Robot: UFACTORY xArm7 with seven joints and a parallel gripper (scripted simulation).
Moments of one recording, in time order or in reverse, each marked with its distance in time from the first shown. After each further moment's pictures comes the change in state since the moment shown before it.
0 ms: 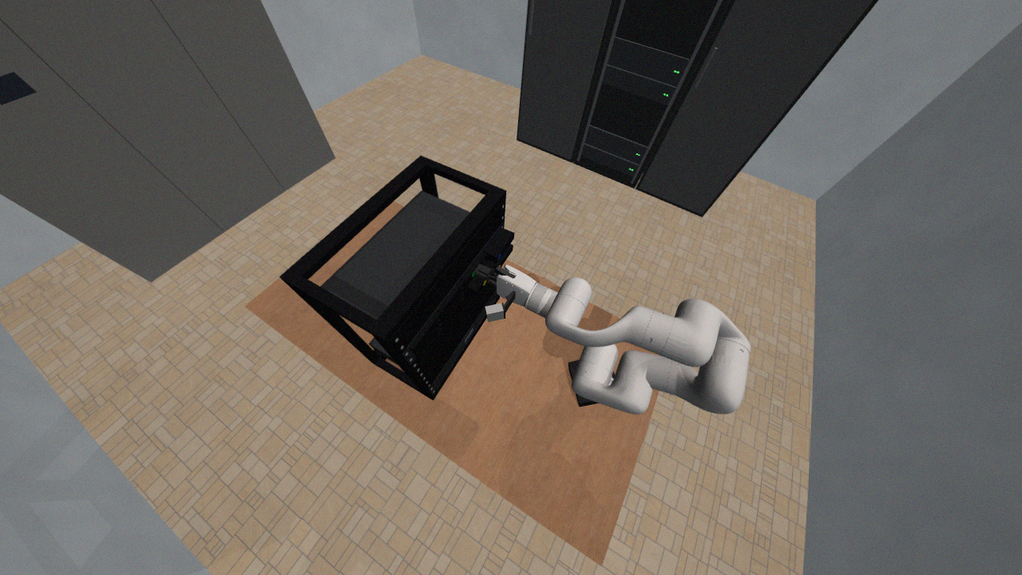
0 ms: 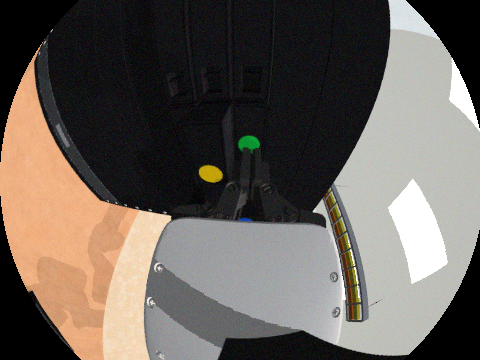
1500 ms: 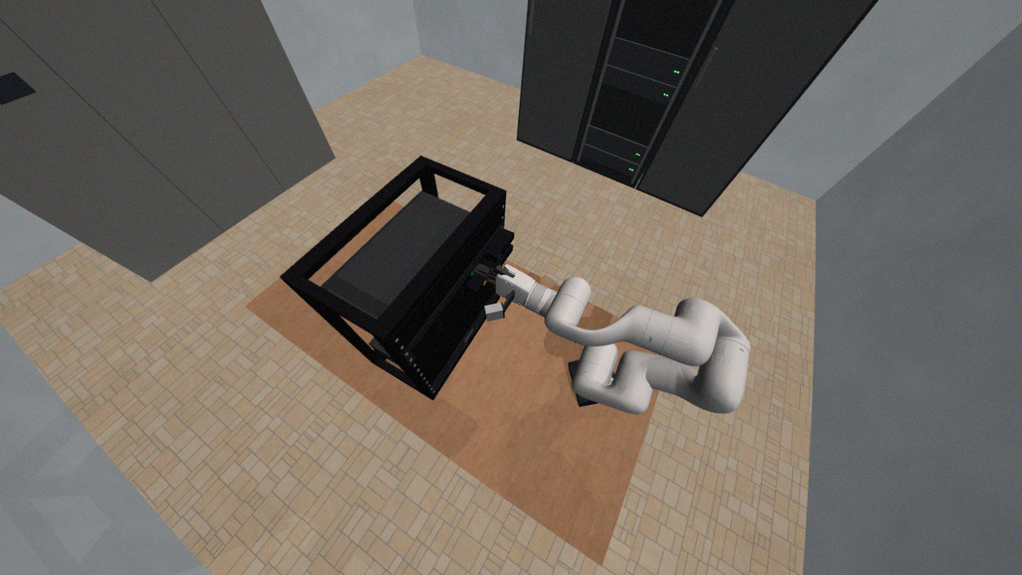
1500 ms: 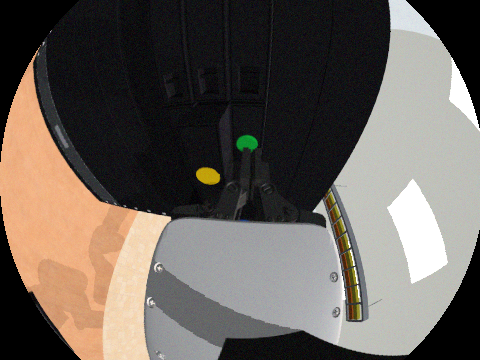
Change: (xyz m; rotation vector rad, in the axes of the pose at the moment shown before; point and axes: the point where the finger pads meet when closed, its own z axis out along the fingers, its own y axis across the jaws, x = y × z) arm 0.000 0.002 0.002 -0.002 0.001 0.000
